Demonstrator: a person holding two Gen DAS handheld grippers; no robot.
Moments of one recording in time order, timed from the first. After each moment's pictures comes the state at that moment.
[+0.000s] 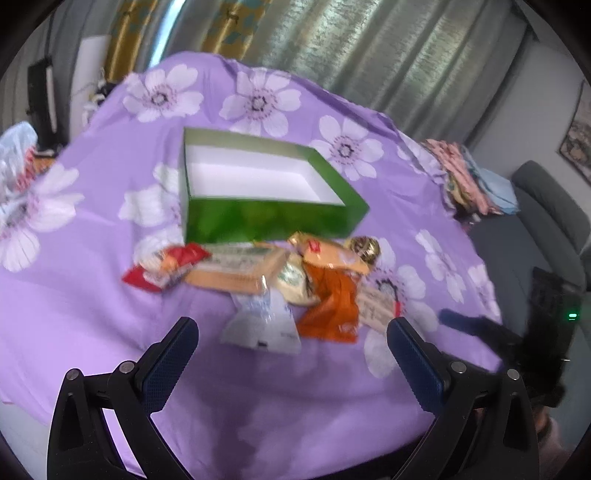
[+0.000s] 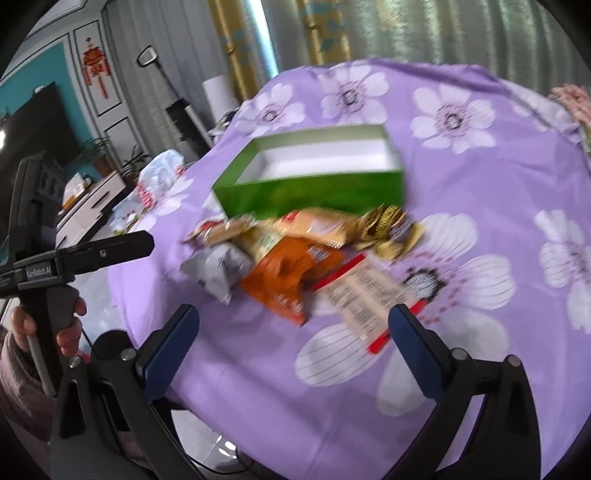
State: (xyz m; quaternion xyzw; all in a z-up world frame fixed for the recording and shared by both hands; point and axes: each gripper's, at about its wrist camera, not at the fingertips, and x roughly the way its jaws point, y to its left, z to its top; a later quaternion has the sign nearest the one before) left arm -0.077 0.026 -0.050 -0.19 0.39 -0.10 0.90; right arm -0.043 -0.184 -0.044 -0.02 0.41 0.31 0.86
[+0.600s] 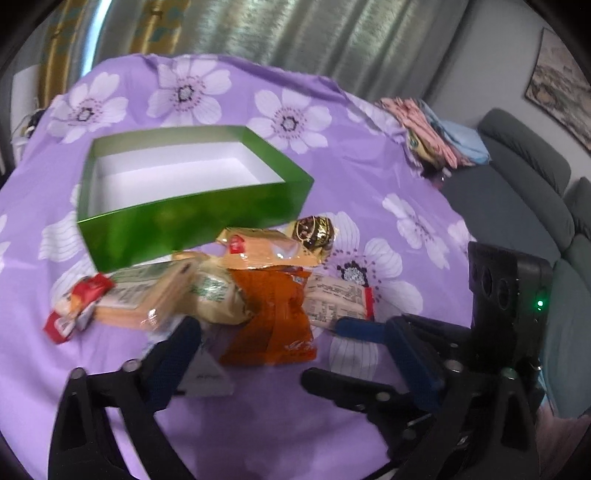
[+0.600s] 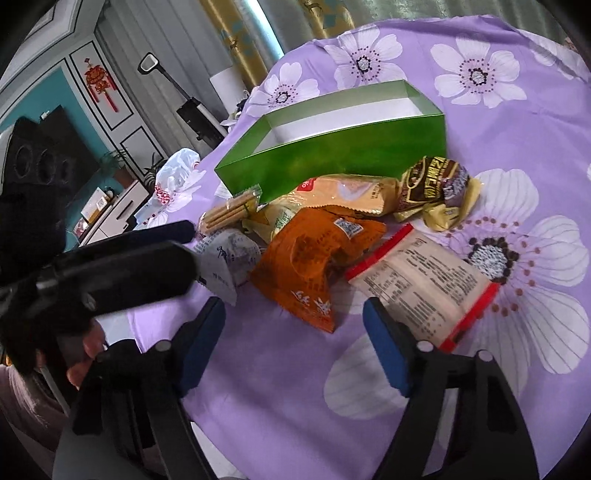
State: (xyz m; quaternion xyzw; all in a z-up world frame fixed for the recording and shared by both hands) left arm -0.021 -0.037 -0.064 -0.11 0.40 -0.18 0.89; right arm -0.018 -0.166 -0.091 0.05 0.43 0.35 0.83
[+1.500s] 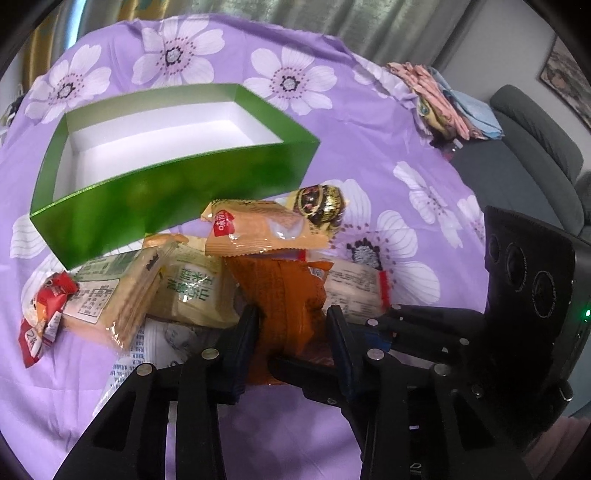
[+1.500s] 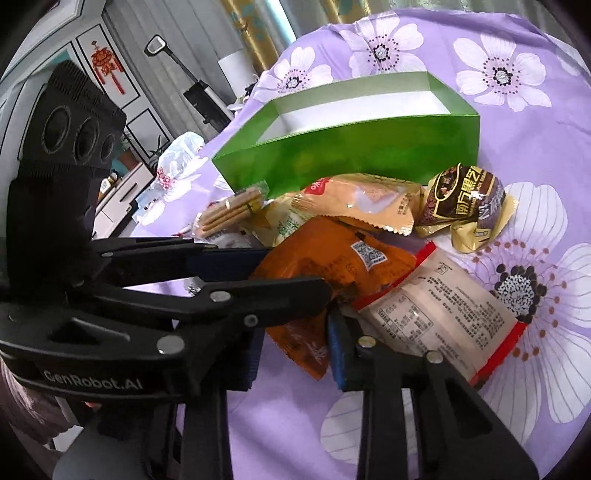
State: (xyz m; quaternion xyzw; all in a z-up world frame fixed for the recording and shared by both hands) left arm 0.007 -0.051 -0.083 -0.10 0.46 -0.19 0.86; right arm 0.005 -0.147 -0.099 0.03 0.45 0.37 0.81
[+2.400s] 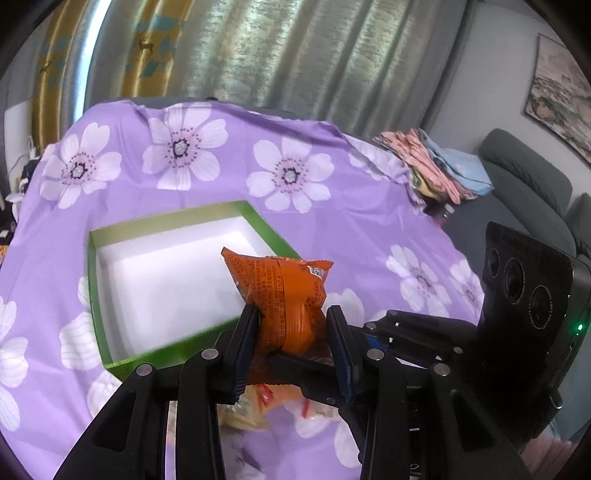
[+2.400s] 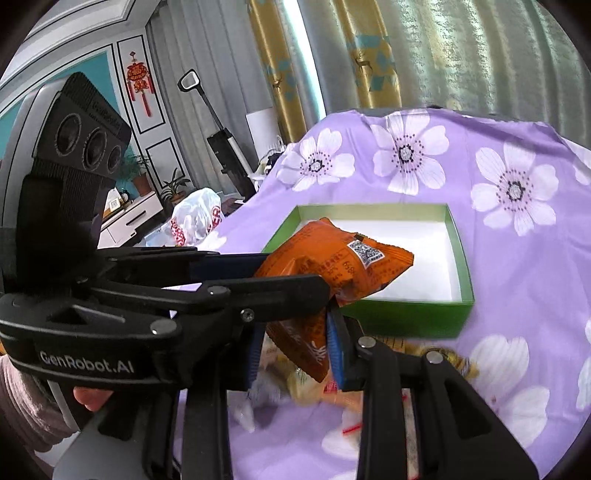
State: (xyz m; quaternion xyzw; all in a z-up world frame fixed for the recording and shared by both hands) left arm 0.055 -0.016 0.011 -0.11 0.36 -0.17 0.91; right arm 0.051 -0.129 -0.005 0.00 0.33 0.40 0.86
